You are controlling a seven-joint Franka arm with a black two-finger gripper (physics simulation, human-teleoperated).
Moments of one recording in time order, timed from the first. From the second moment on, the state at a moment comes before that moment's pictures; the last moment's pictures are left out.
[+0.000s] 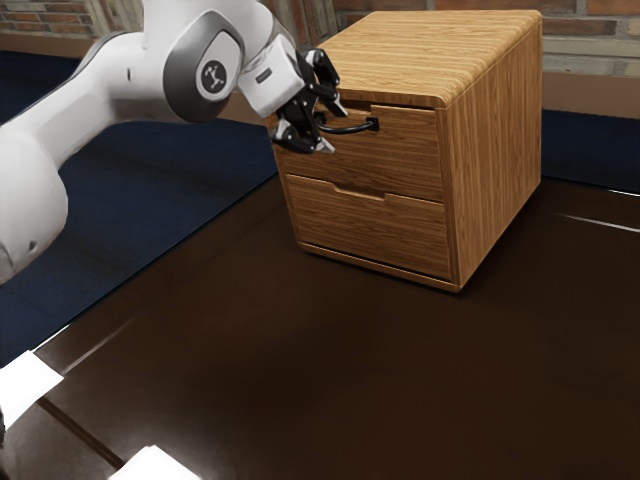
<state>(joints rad) 0.14 0.36 -0.08 -1.11 -0.04 2.07 1.56</state>
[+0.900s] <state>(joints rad) 0.15 0.09 -0.06 -1.49 -0.07 2.07 1.62</state>
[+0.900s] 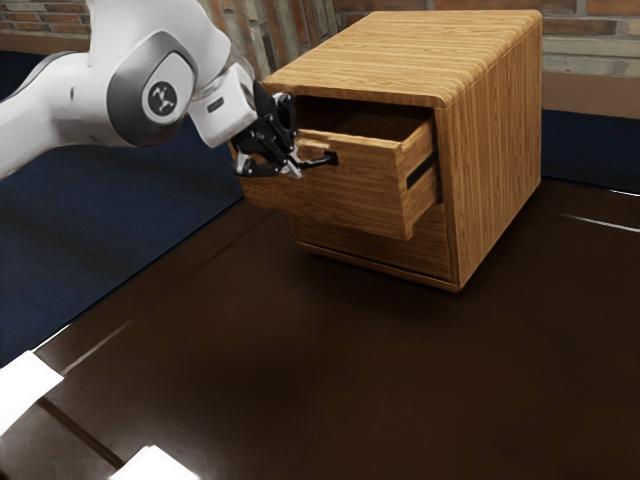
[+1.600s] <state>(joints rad) 0.12 -0.14 -0.02 -1.75 -0.08 2.05 1.62</state>
